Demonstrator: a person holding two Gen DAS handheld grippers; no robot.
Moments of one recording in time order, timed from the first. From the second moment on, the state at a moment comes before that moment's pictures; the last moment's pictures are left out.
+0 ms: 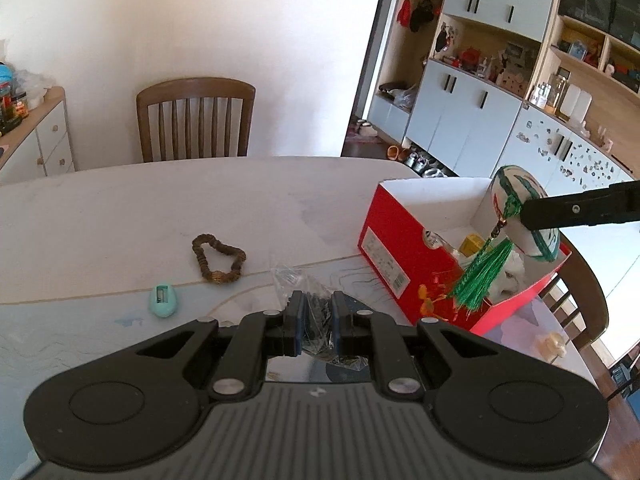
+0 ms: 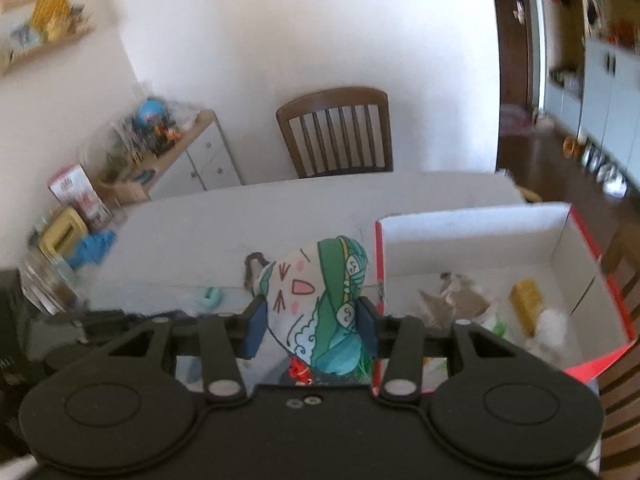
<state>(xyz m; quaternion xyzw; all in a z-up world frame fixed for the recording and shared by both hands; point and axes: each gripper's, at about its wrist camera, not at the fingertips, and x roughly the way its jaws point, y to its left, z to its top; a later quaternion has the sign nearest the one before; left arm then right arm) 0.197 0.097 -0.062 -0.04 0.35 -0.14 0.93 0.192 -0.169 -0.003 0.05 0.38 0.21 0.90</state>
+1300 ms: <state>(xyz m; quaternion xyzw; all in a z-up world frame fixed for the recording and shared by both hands) 0.191 0.080 -0.088 -0.04 0.37 -0.18 0.91 0.159 -0.174 -0.033 -0.03 0.44 0.16 0.88</state>
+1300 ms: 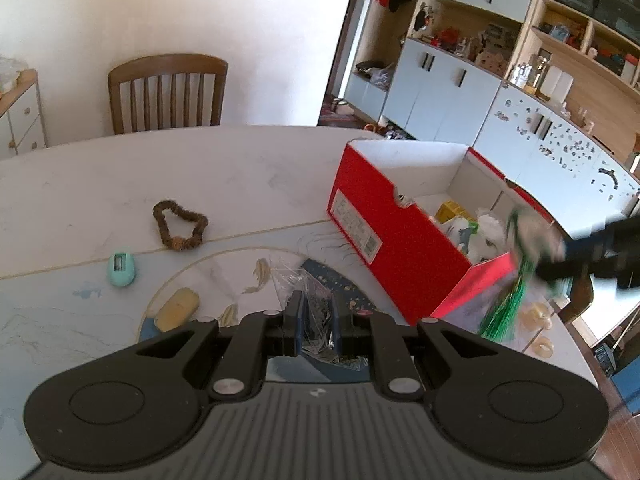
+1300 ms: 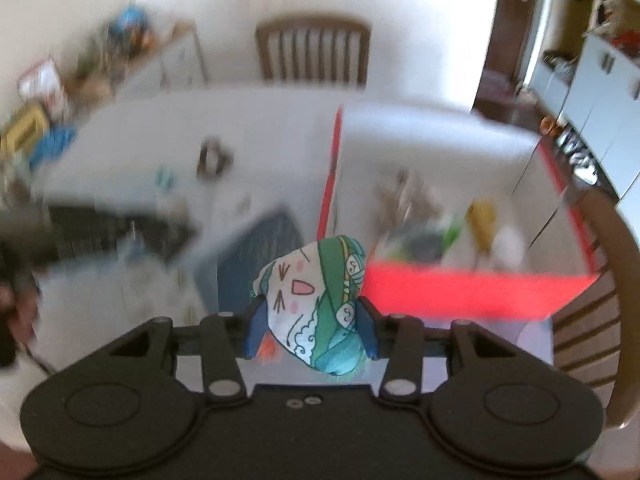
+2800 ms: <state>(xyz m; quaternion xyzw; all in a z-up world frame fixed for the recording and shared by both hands) 0.207 0.118 -0.151 -0.04 0.38 -0.18 0.91 0.148 -0.206 -0.113 0.07 0.49 0.14 0.86</state>
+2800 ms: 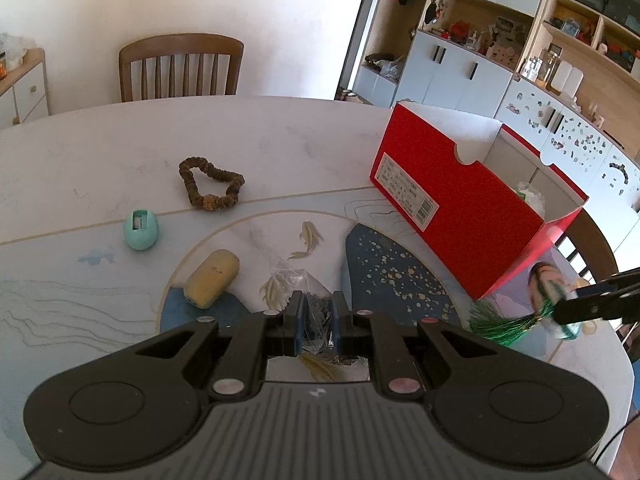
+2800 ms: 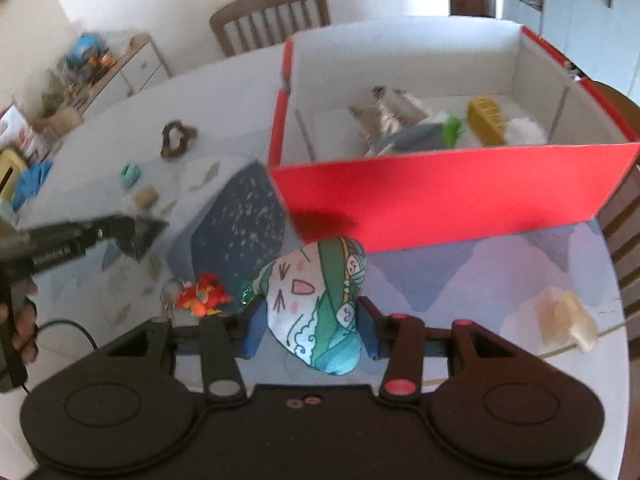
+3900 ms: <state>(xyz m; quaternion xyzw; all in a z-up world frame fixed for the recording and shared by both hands) 0.243 -0.015 -0.020 -0.04 0.32 -0.24 0.92 0.203 -0.274 0.024 0.02 0.37 0.16 0.92</state>
